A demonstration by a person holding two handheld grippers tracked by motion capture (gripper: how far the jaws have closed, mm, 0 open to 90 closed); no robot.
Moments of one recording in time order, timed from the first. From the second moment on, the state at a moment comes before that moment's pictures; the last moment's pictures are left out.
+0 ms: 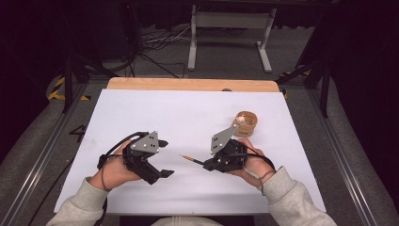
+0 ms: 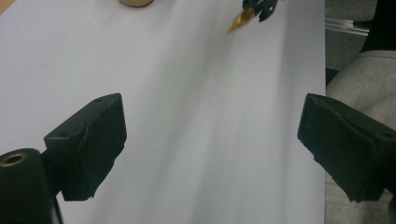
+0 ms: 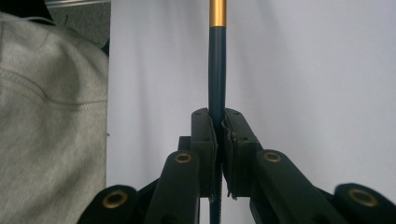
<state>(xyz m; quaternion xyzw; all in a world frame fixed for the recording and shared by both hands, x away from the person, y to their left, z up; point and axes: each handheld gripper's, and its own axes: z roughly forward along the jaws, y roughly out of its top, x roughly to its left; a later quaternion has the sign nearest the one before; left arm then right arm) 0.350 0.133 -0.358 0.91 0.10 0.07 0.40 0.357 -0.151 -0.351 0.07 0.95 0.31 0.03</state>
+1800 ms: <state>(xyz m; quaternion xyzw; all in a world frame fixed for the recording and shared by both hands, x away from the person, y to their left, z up) 0.345 0.183 -0.411 0.78 0.22 0.12 0.57 0.393 -0.211 -0.345 0.25 0.75 0.56 0.24</state>
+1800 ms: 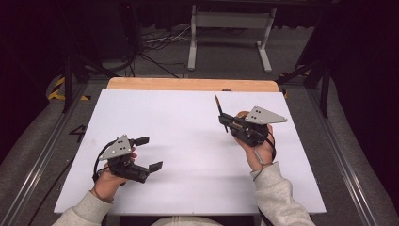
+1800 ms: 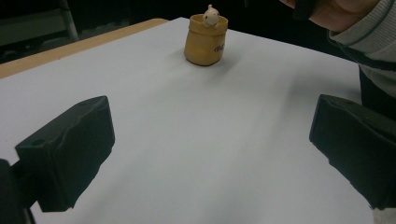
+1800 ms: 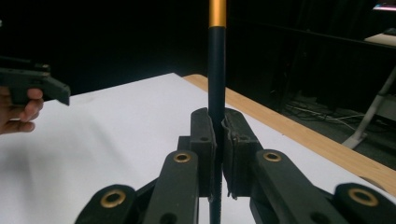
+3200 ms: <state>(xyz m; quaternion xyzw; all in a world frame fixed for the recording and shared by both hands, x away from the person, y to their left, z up) 0.335 0.199 -0.435 0.75 0.28 0.17 0.58 0.439 -0.267 -0.363 0.32 0.67 0.57 0.34</state>
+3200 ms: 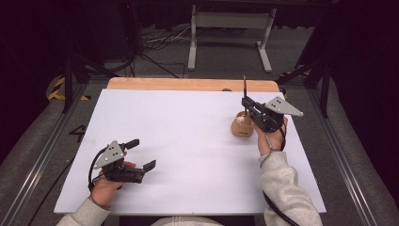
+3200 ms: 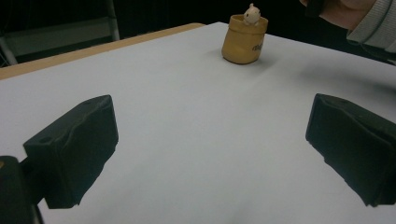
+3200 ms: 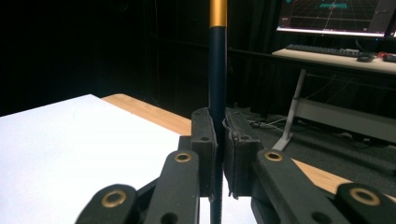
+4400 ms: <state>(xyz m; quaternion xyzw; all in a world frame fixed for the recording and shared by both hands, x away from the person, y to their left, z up) 0.335 0.202 -0.443 0.74 0.29 0.18 0.58 0.456 -0.293 -0.414 0.36 0.67 0.55 0.33</state>
